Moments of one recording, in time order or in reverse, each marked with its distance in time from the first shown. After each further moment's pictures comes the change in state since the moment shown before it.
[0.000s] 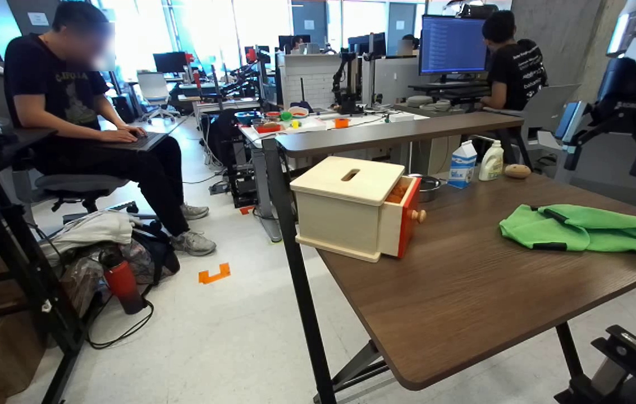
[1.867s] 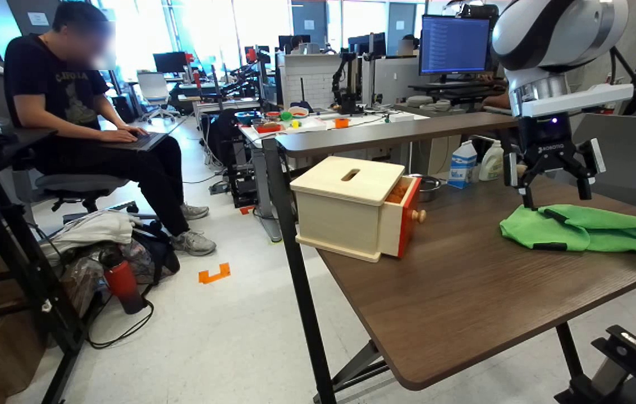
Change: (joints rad) arm 0.047 0.523 -0.004 0.709 -0.164 -0.571 0.123
